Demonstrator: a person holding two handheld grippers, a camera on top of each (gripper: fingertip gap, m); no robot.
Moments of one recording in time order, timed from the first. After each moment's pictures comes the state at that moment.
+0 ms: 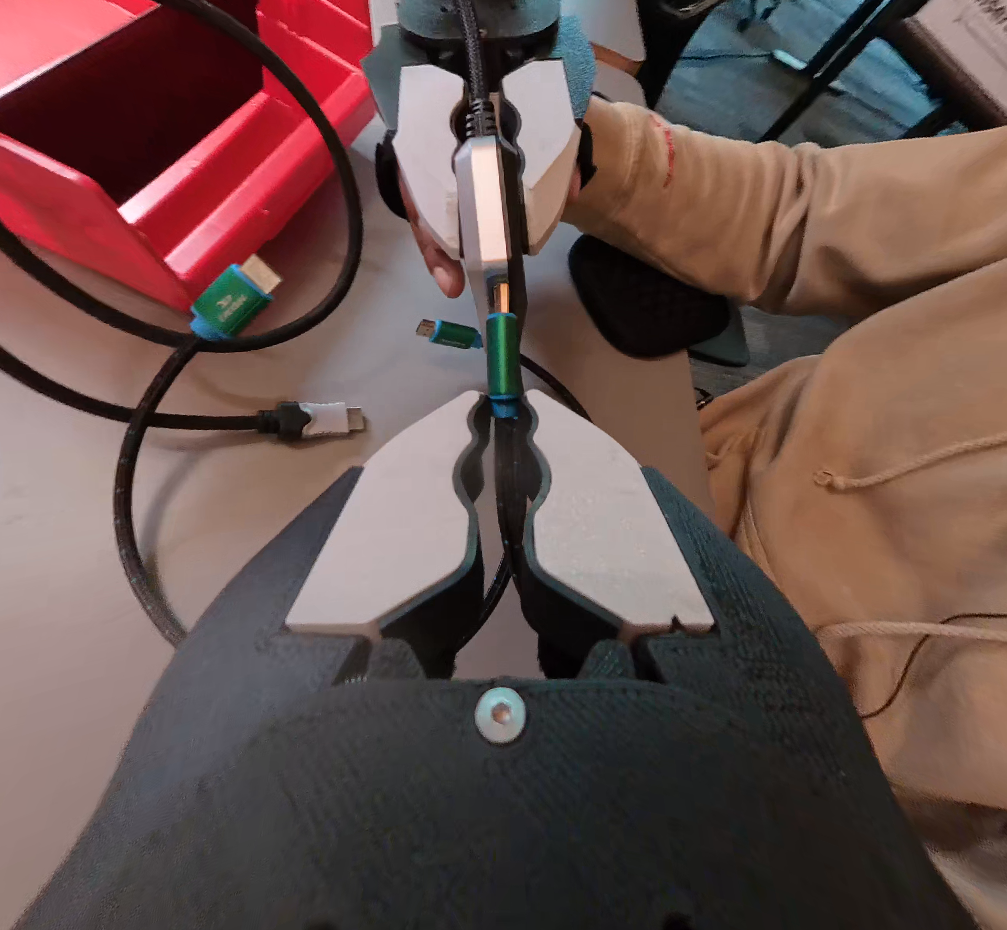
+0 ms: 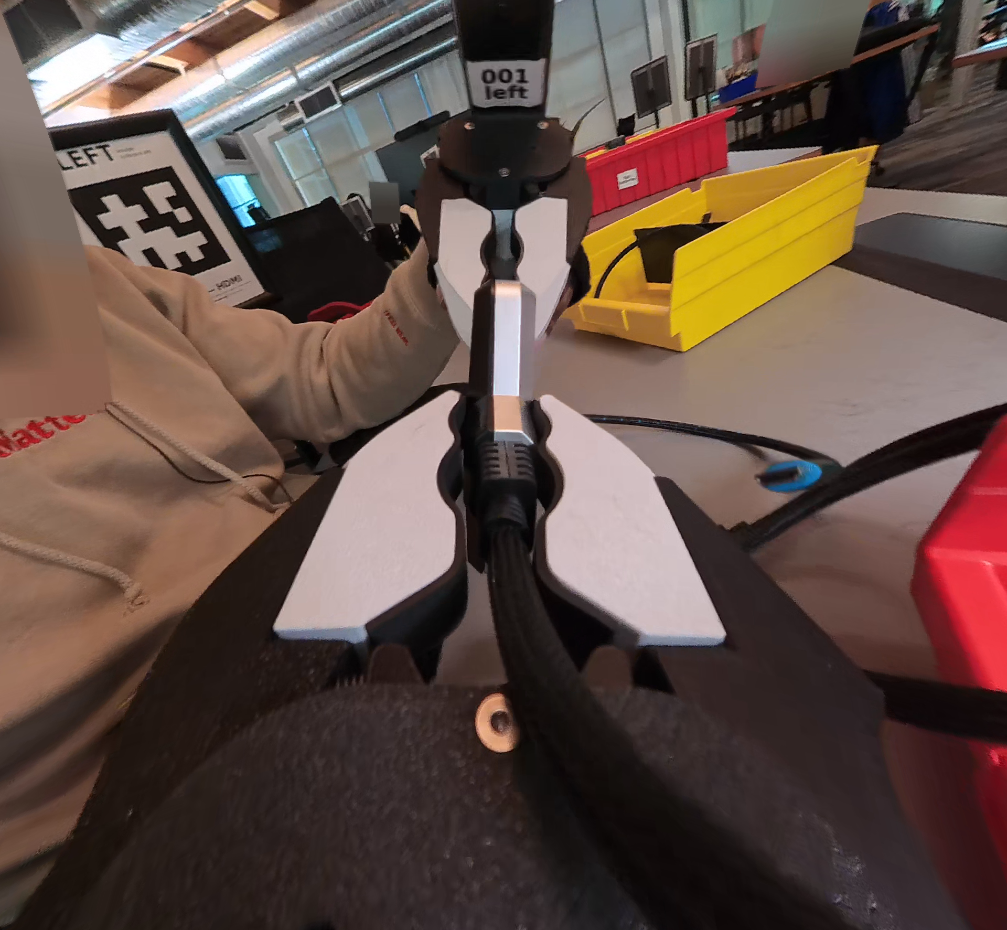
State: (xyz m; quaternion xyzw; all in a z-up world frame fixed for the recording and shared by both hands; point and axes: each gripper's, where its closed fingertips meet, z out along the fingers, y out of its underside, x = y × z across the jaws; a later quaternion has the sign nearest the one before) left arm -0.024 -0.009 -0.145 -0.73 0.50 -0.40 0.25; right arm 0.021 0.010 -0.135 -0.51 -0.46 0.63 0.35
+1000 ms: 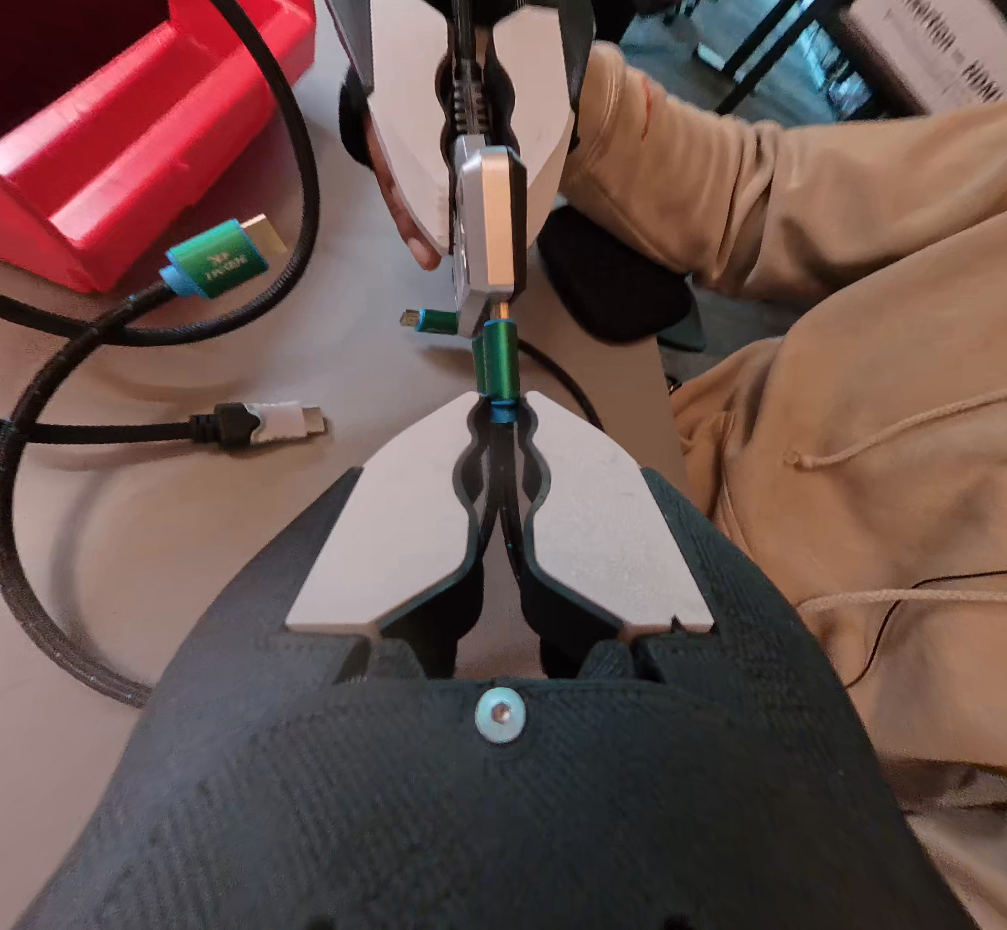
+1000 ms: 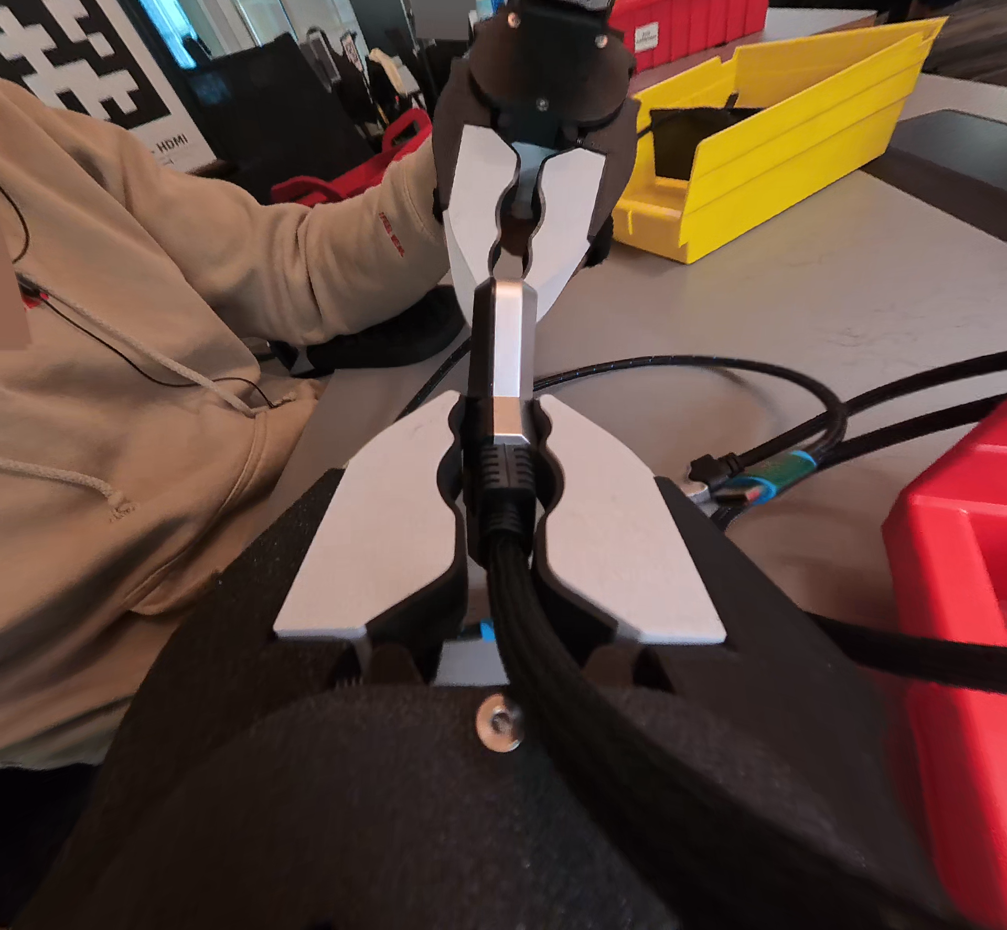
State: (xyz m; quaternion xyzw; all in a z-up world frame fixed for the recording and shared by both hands) left arm -0.015 -0.016 -0.168 -0.71 0.51 -0.45 0.20; right arm 0.028 0.003 -0.158 -0.54 -0.54 0.56 0.31
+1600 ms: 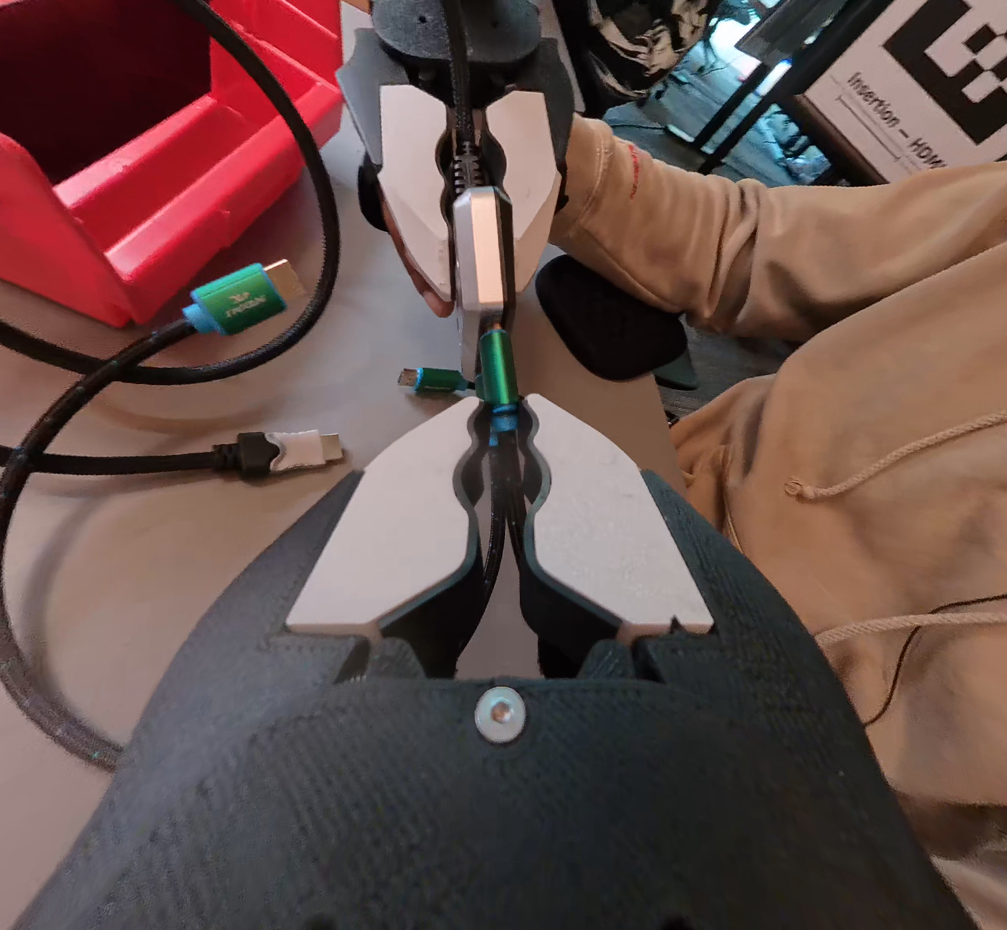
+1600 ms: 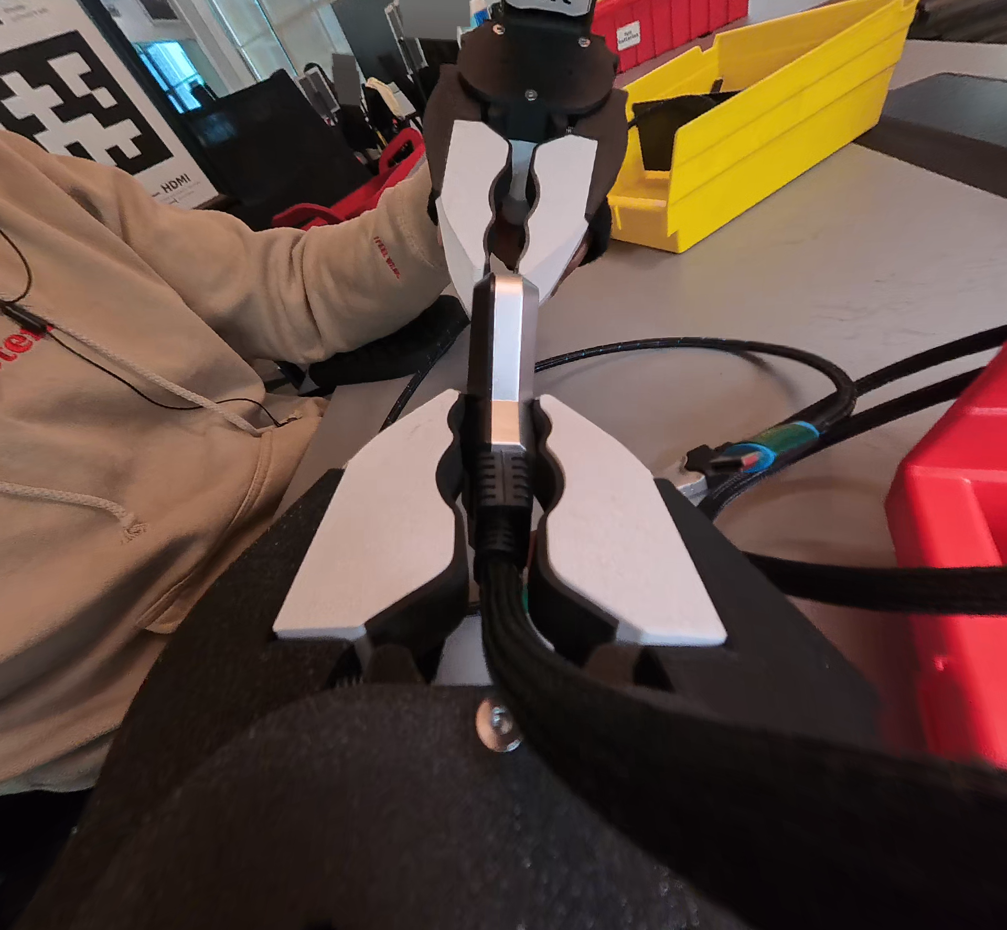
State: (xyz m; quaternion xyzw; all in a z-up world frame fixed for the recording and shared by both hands) left arm -0.014 -0.002 -0.163 -0.70 0.48 -0.48 0.23; right arm 0.025 0.012 -0.164 -0.56 -0.52 0.58 0.29
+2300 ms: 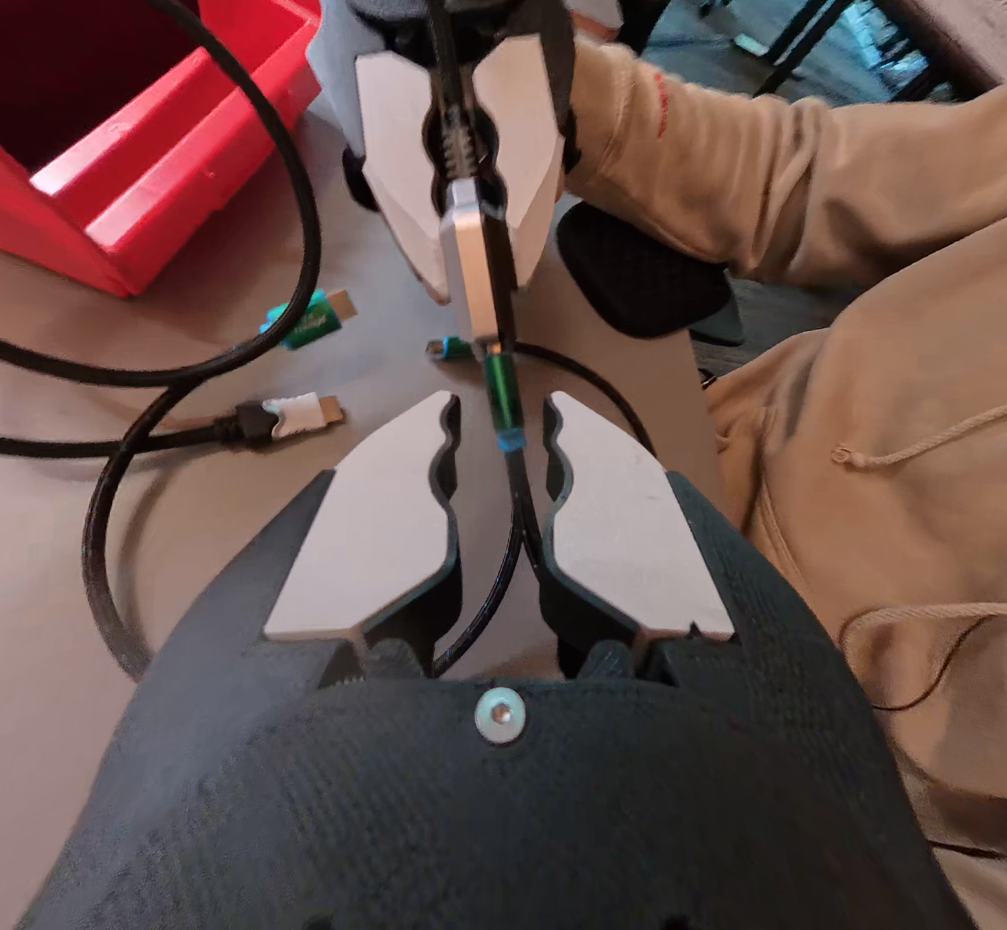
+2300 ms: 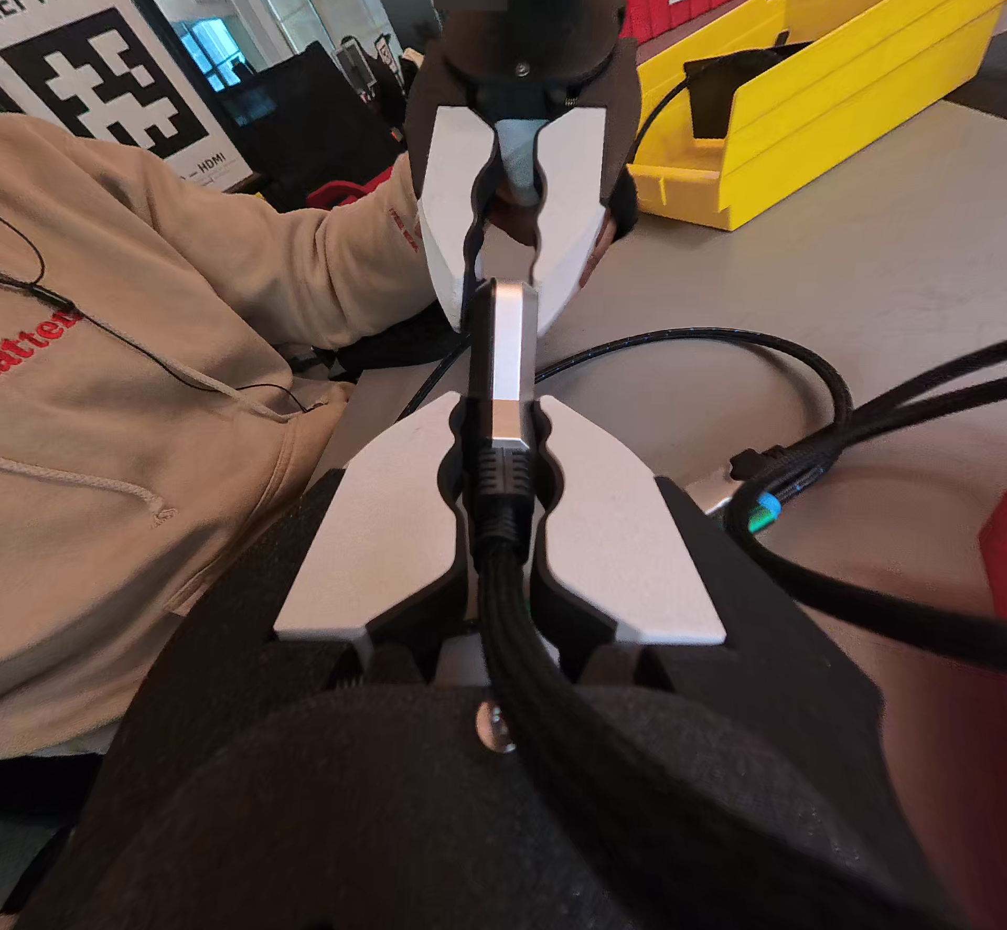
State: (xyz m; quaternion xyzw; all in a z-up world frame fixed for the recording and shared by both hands) left arm -0.017 -0.016 -0.173 -0.71 0.52 -0.42 0.23; right arm 0.016 -0.002 -0.170 -0.55 -0.53 0.59 0.26
